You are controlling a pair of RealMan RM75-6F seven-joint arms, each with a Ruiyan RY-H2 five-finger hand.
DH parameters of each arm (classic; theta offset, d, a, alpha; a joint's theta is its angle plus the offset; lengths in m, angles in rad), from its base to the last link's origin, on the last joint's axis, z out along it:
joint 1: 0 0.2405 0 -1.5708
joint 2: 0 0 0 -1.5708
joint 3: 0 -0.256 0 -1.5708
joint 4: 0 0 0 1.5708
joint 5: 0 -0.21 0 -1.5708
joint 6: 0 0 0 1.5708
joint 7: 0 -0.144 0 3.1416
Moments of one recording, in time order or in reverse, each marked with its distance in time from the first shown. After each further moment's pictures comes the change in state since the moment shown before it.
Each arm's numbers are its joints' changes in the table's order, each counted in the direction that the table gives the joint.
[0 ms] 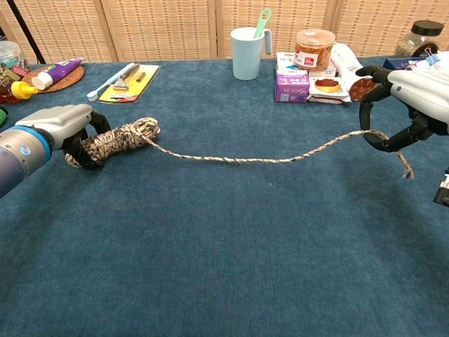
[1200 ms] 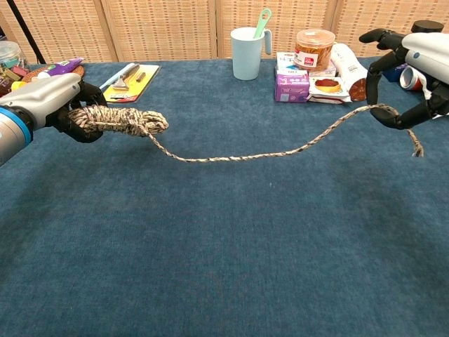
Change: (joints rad) left arm 0.050 0.068 -0.022 0.022 -0.269 -0.044 0.282; right arm -0.019 0.094 0.012 0.140 0.101 -0.066 0.033
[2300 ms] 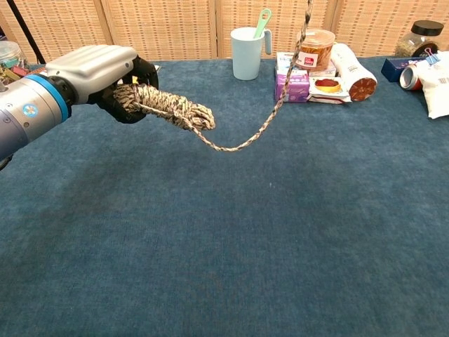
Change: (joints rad) left arm -0.114 0.041 -0.024 0.052 -0.177 0.065 -0.086; right arm 0.183 0.414 -0.362 0.548 -0.436 0.079 0.013
